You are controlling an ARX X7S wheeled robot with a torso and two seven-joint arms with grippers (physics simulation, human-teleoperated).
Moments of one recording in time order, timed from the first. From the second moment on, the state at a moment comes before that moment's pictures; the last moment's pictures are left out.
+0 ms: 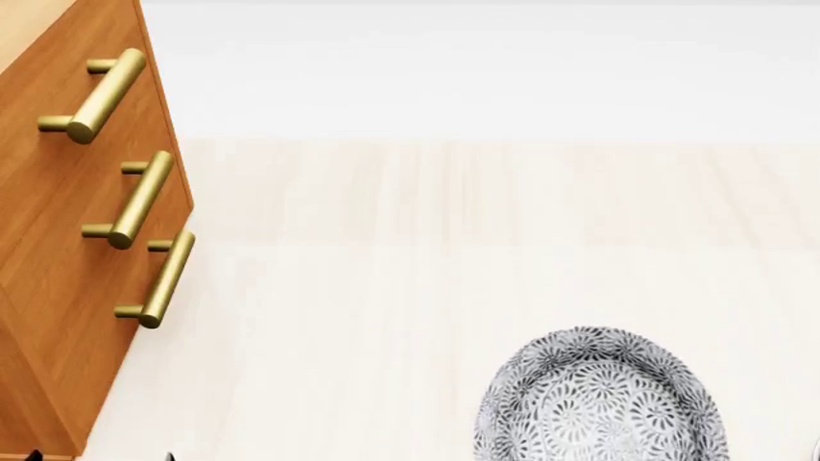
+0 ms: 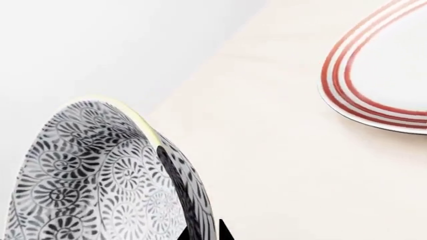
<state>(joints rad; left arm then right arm) 0.16 -0.31 0.33 0.30 -0.18 0.08 -0.41 -0.16 0.36 -0.10 -0.24 1.03 -0.10 0.46</state>
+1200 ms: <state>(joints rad) 0.17 -0.36 0.36 0.33 -0.20 0.09 -0.40 0.35 0.48 -0.41 -0.35 0.73 0.50 0.85</state>
